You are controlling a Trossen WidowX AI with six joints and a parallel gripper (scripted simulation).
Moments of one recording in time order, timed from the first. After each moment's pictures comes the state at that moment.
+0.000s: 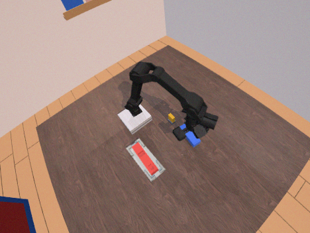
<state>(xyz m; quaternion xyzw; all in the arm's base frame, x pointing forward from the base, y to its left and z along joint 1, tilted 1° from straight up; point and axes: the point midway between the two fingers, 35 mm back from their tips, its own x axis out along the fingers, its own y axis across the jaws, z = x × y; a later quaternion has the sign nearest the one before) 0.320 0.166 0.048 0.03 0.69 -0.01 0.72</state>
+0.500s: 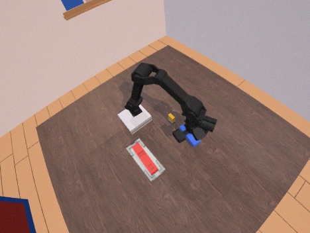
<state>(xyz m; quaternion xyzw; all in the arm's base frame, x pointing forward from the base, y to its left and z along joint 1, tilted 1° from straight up) 0.320 0.166 0.024 0.03 0.70 -0.01 0.72</state>
